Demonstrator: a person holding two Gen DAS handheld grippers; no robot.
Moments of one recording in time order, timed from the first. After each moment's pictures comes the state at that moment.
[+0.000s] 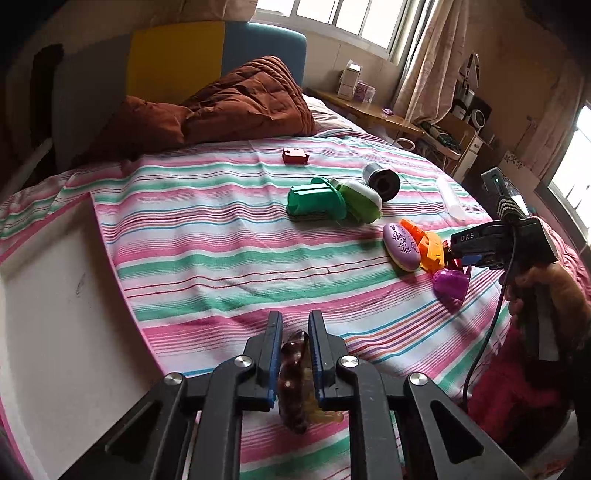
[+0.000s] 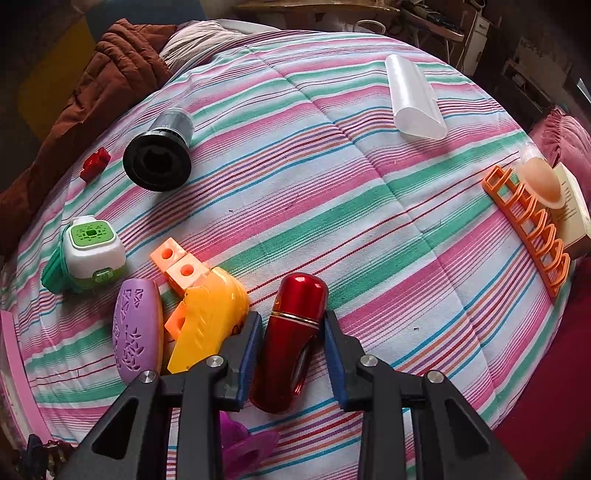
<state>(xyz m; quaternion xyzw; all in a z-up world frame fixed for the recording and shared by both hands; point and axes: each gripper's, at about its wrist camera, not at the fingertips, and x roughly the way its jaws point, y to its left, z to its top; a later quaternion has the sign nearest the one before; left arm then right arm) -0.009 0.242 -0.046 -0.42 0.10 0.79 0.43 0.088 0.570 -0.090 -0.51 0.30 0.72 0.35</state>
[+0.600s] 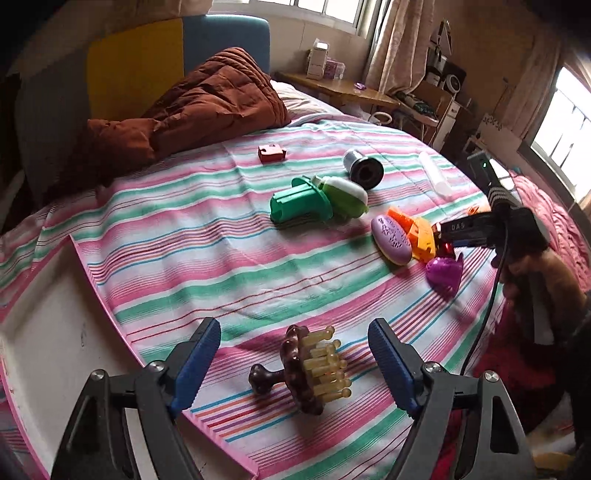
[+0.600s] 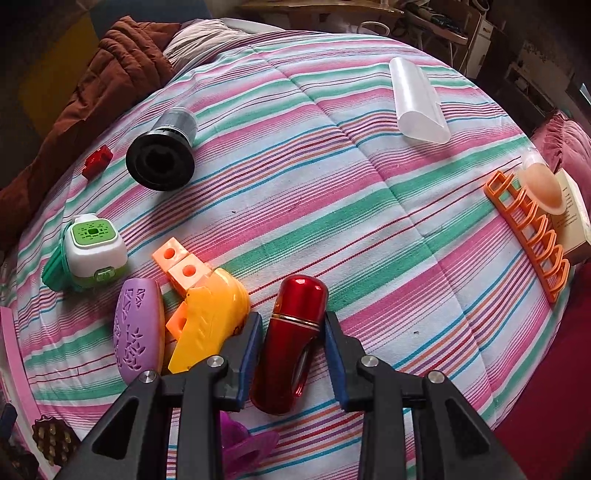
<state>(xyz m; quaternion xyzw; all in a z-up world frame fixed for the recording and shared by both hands) -0.026 0.260 -0.030 -0.43 0.17 0.75 0.47 0.108 0.575 -0.087 -0.52 0.30 0.73 0.34</state>
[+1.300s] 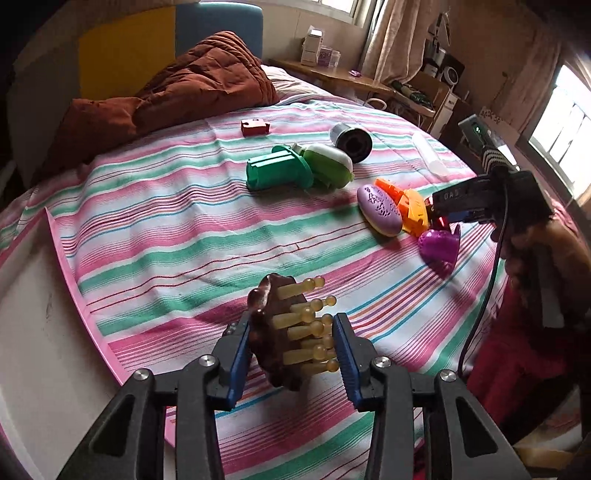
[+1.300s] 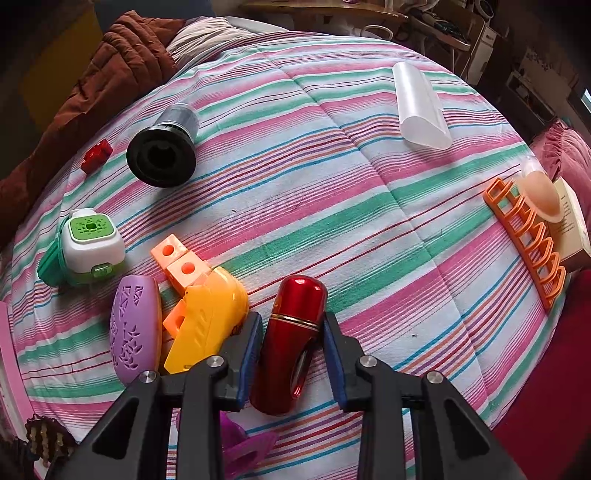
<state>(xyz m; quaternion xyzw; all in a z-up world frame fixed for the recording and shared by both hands) -0.004 0.265 -0.053 -0.44 0.15 0.75 0.47 0.142 0.584 -0.081 -0.52 0.28 0.73 0.35</state>
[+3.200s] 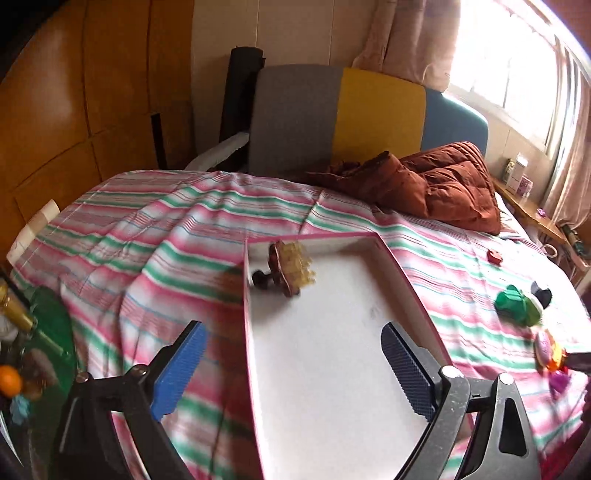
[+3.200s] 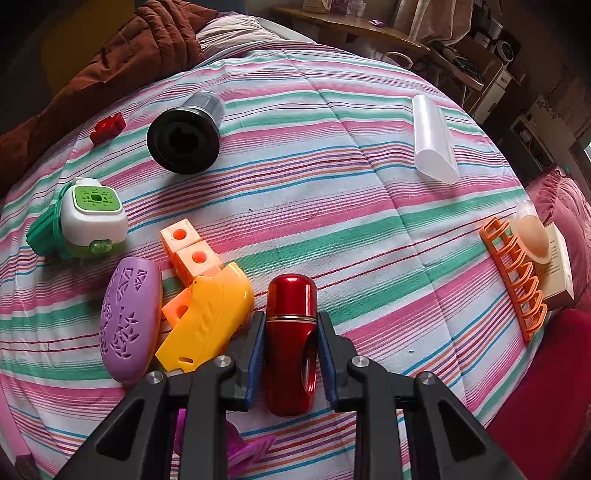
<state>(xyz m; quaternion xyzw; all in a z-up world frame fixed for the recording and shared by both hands) -0.072 0.044 -0.002 -0.37 0.01 0.92 0.13 0.085 0.594 -0.108 -0.54 0.20 0.74 0.35</state>
